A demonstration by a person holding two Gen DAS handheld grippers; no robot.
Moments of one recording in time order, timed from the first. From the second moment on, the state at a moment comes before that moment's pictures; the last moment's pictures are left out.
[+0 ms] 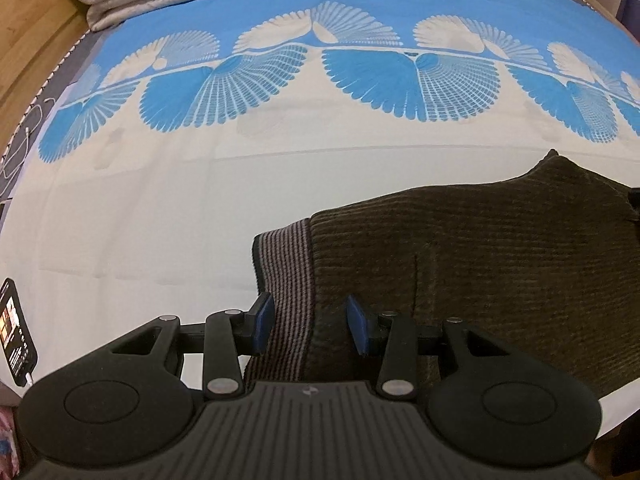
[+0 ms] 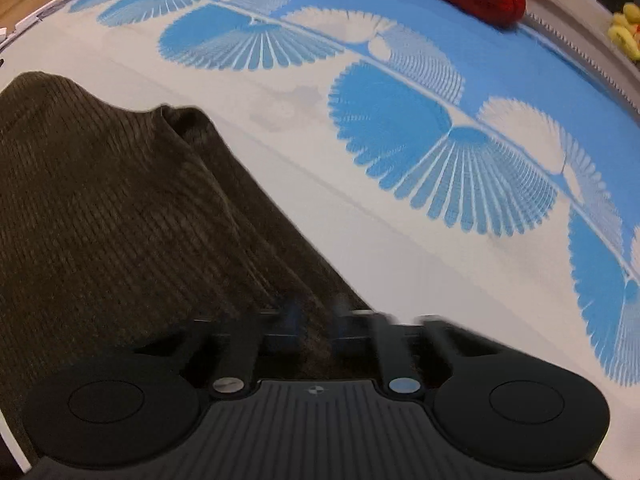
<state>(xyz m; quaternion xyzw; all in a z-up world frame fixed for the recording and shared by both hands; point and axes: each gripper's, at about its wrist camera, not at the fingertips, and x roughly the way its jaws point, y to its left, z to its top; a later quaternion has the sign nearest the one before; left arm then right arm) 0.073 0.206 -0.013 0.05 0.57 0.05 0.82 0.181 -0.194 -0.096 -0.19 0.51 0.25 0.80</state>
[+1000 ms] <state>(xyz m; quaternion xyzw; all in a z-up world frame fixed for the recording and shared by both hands) 0.079 0.189 -0.003 0.05 0.56 0.02 0.83 0.170 -0.218 -0.084 -0.15 0.53 0.17 0.82</state>
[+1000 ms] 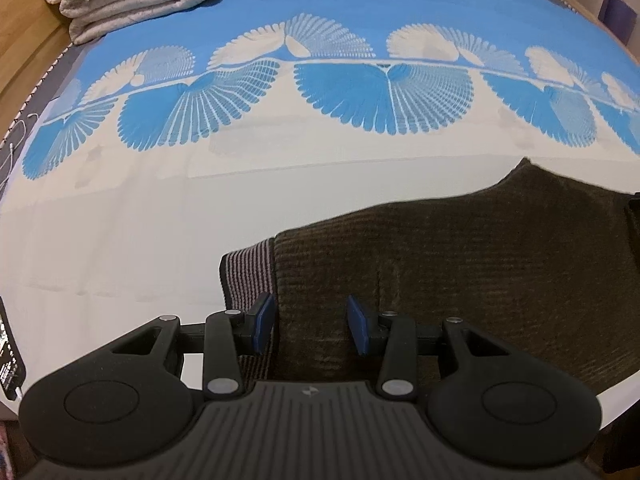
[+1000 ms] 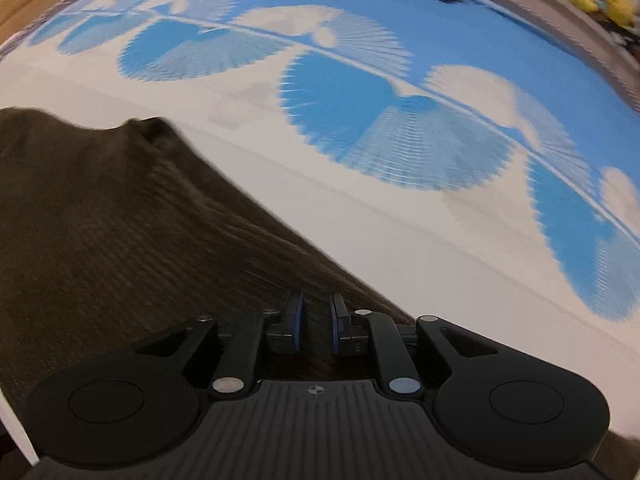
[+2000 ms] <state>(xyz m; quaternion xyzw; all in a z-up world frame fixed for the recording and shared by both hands) 0.057 0.082 0.051 0.06 0.40 -0.05 0.91 -0.072 -0.510 -0.024 0.14 0.38 -0.23 0.89</state>
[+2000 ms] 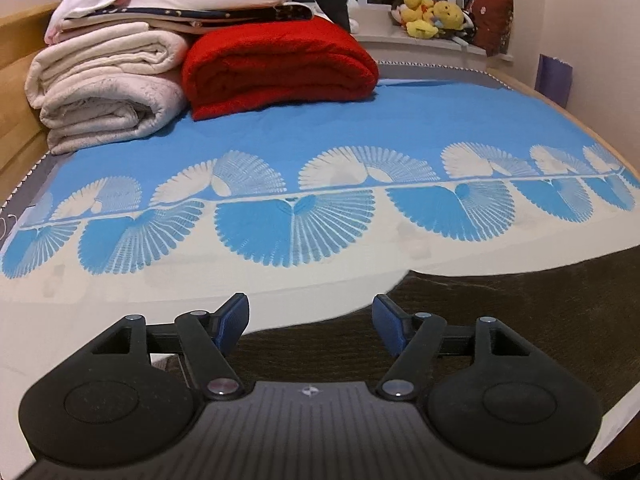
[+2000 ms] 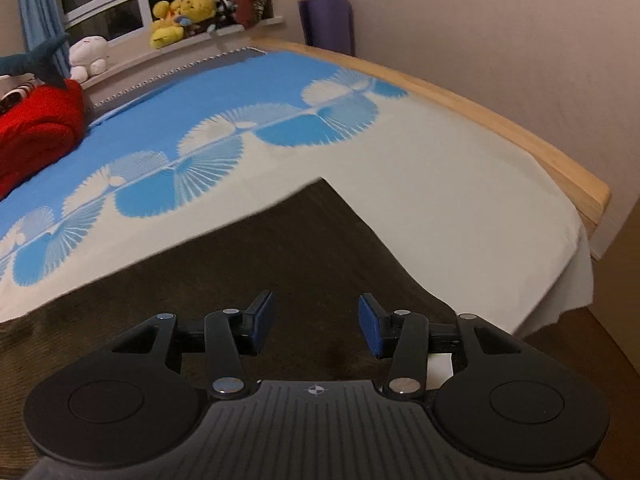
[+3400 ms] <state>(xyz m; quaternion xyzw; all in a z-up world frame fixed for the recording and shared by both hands) 0.076 0.092 0.030 0.07 0.44 -0.01 0.90 -0.103 -0.598 -0.112 0.50 0.33 -0.34 0.72</state>
